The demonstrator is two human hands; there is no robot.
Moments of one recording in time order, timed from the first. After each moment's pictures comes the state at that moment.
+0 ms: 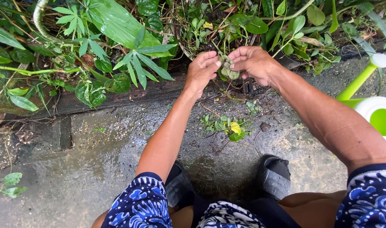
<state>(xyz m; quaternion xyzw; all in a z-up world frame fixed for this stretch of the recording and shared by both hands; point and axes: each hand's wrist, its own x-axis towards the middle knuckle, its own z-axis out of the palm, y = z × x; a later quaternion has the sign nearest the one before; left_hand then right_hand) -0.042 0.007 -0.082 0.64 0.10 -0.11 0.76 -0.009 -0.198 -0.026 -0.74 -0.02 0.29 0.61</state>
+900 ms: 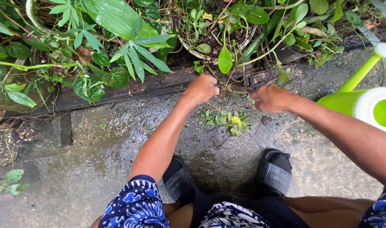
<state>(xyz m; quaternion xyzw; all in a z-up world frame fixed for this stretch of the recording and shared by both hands) -0.075 0.018 -0.149 0.88 0.00 -0.30 0.36 -0.087 -0.252 -0.069 -0.87 -0.13 0.44 0.16</state>
